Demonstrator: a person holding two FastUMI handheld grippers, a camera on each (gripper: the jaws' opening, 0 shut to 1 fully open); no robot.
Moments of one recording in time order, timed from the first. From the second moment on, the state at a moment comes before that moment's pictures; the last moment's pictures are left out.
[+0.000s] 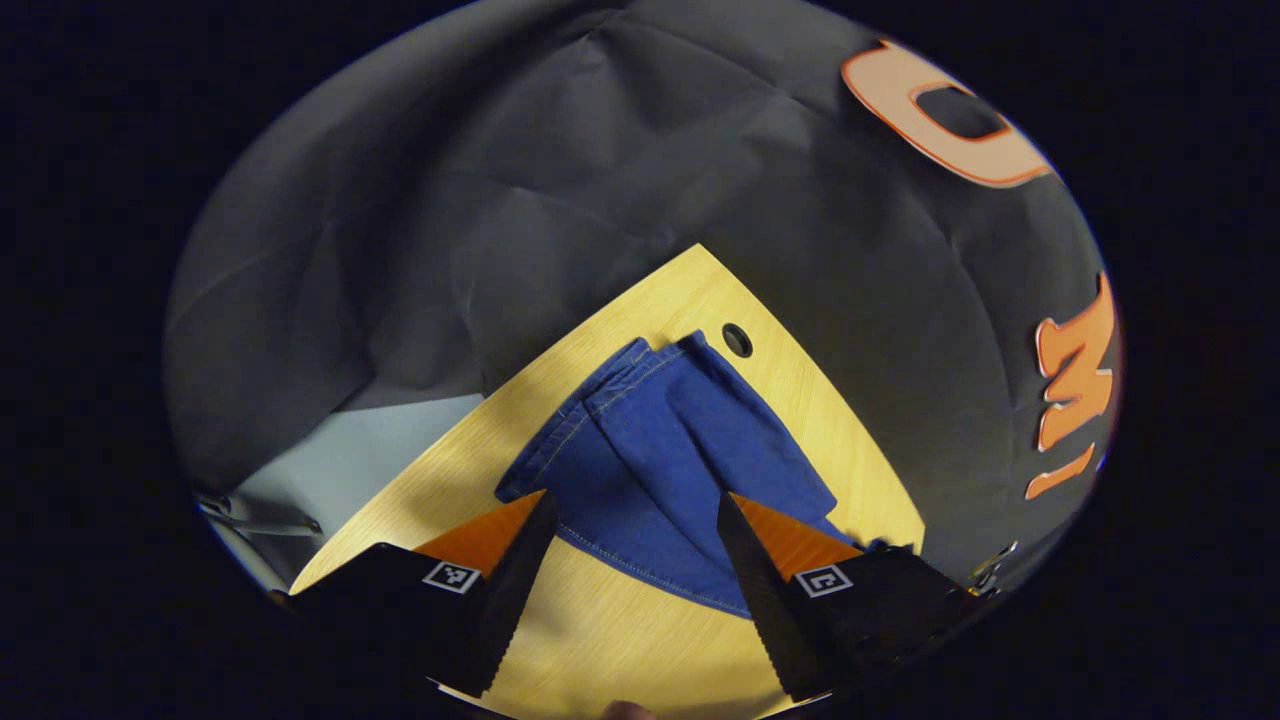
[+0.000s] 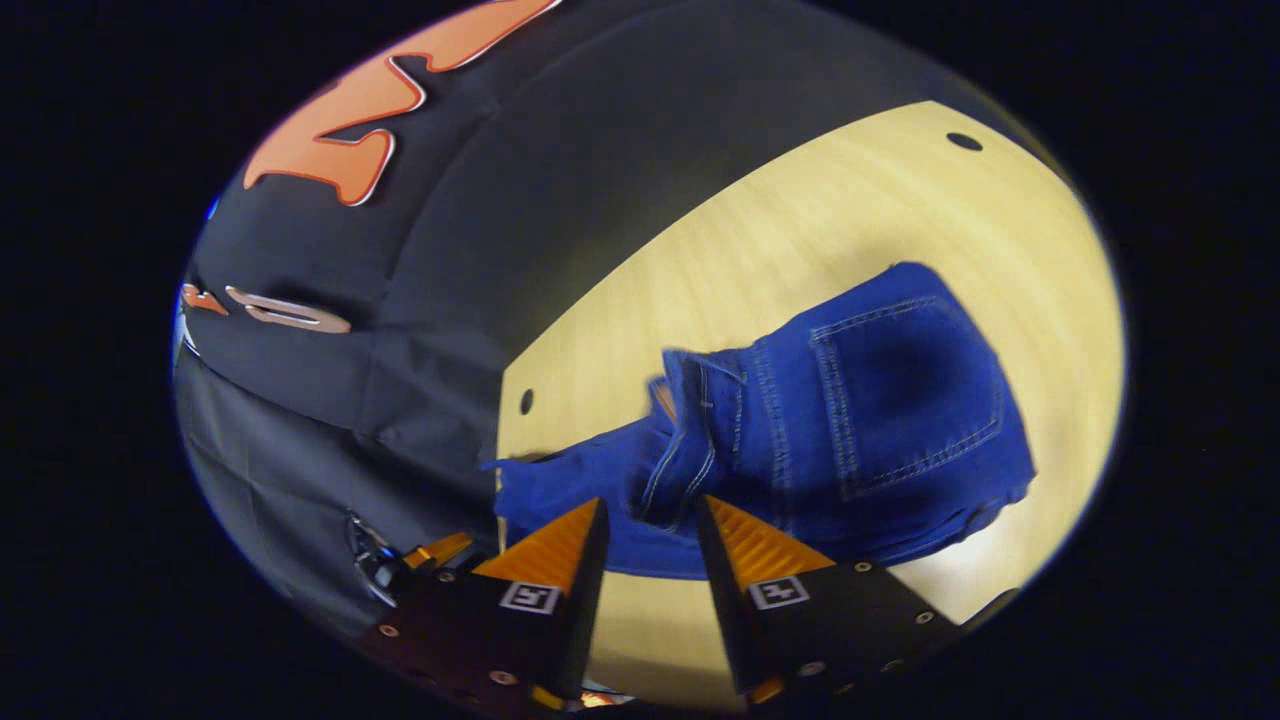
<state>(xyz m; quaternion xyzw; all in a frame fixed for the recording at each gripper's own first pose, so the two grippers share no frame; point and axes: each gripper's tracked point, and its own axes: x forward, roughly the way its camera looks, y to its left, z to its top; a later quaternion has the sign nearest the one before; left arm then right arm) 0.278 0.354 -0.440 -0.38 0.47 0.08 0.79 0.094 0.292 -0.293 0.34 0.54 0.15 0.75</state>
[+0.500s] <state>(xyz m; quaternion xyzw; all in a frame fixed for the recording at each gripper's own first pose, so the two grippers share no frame) 0.279 0.374 -0.474 -0.44 0.50 0.11 0.74 0.082 0.287 -0.281 0.33 0.53 0.13 0.77</state>
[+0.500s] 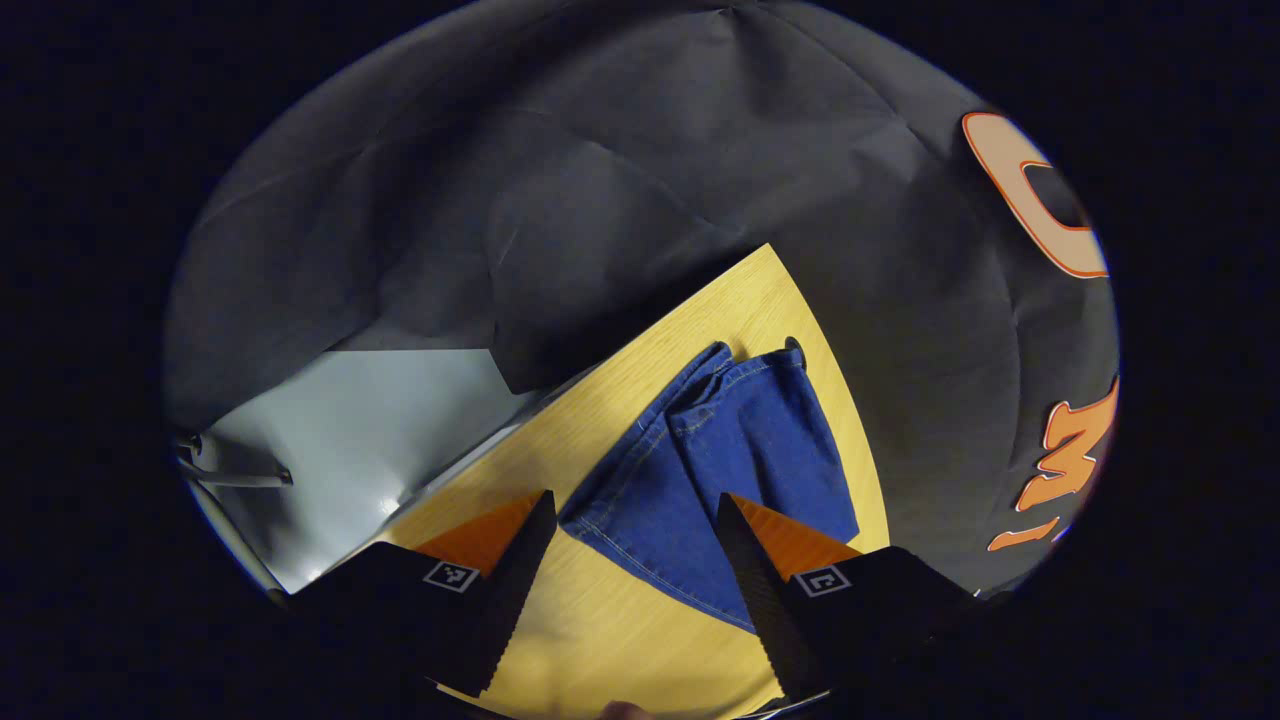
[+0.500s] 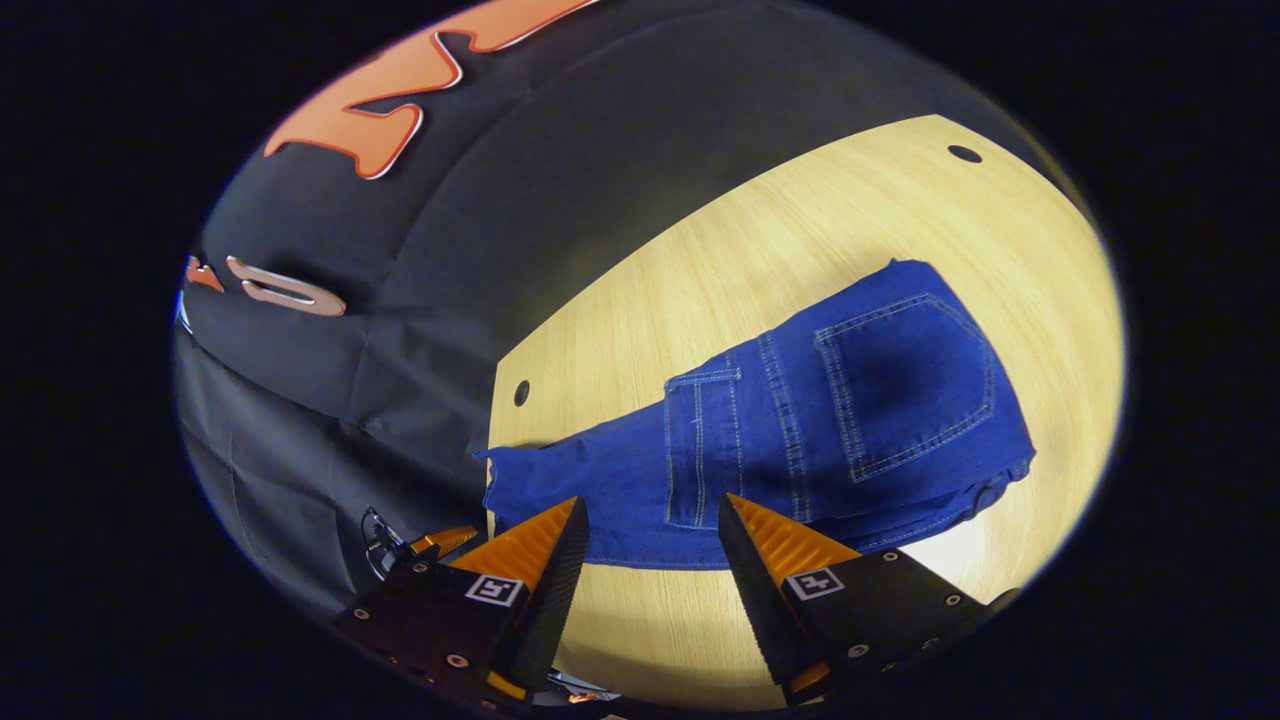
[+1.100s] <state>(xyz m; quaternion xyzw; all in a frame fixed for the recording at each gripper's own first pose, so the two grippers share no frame) 0.336 0.351 -0.483 -0.40 0.49 0.03 0.78 0.076 0.245 -0.269 0.37 0.51 0.08 0.77</state>
